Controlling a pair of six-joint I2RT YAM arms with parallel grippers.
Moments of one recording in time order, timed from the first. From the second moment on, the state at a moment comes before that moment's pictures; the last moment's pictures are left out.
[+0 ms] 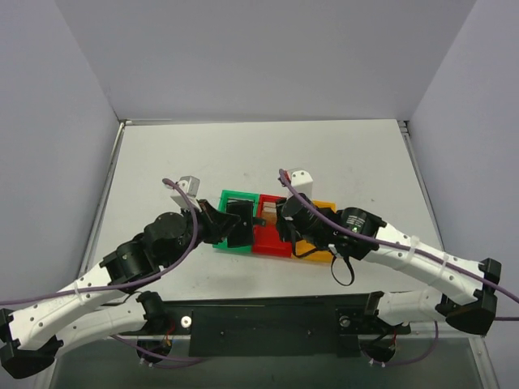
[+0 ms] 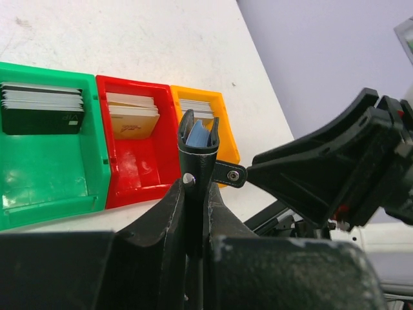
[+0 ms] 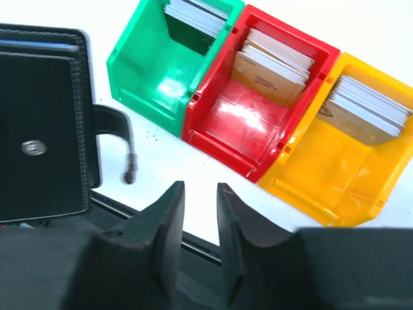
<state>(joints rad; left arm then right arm) -1.02 0.76 0.87 -0.37 -0.38 -0.80 1.13 1.23 1.26 -0.81 0.46 0.61</state>
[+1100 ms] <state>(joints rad) -0.77 0.85 0.50 0.69 0.48 -1.15 0.89 0.77 0.98 -0.53 -0.11 0.58</state>
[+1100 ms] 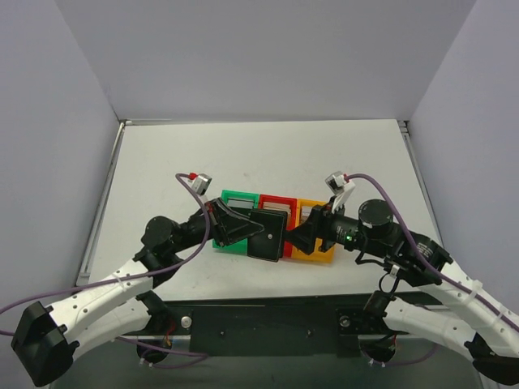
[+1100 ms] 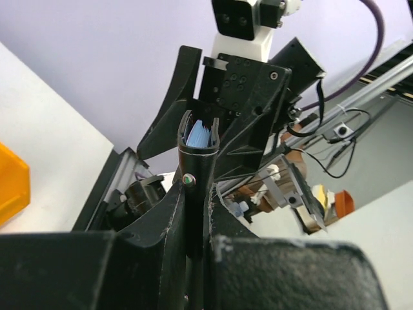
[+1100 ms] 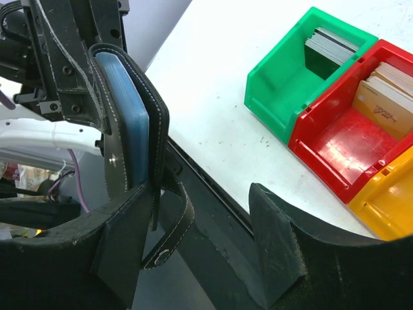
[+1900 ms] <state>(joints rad) -0.80 0.97 0.50 1.01 0.56 -1.31 0.87 0.75 0.91 -0.34 -0.34 0.64</state>
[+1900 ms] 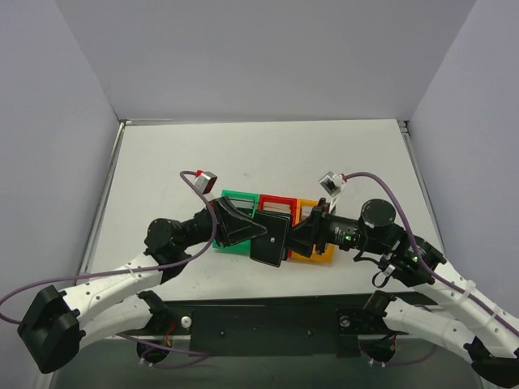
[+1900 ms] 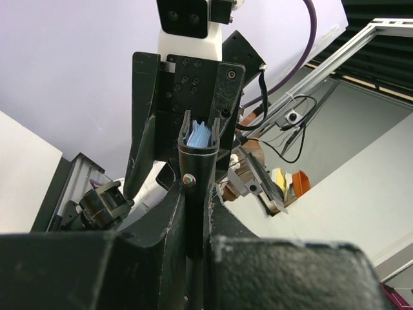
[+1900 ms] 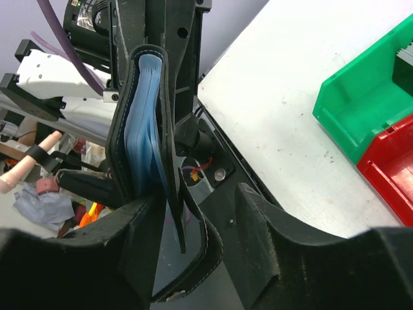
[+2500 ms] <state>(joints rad) -0.75 0.95 0.50 0.96 0.58 -1.30 0.85 0.81 1.05 -0.55 -0.27 0.58</state>
